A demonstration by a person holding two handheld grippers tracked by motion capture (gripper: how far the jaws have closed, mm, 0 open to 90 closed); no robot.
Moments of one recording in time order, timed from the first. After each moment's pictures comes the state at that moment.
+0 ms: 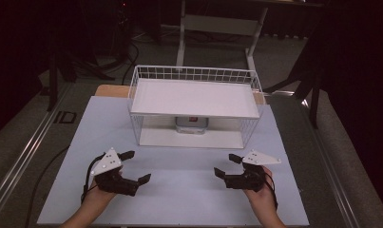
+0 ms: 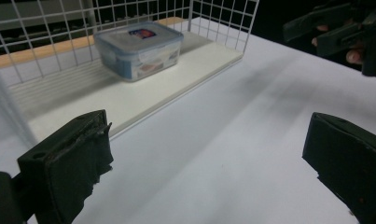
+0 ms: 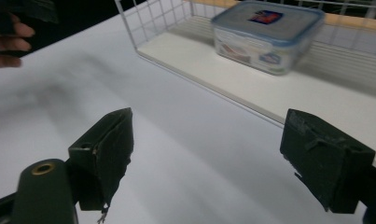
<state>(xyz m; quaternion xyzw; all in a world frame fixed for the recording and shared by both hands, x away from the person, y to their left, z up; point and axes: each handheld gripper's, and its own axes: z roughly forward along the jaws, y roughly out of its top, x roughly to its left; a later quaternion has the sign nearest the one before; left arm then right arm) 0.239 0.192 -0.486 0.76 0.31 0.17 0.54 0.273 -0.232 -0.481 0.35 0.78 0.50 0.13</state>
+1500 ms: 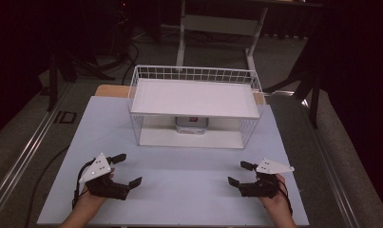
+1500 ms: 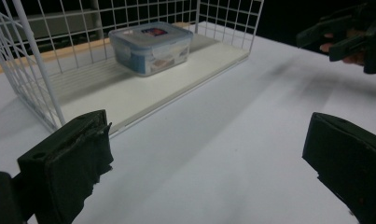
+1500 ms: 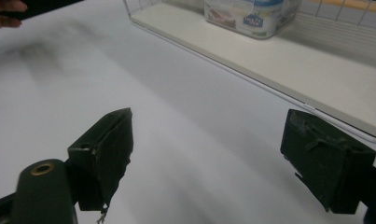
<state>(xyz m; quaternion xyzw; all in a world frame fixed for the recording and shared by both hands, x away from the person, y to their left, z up) 0.234 0.213 -0.501 0.75 0.31 0.18 0.55 0.269 -0.278 -0.507 0.32 0.80 0.50 0.13</state>
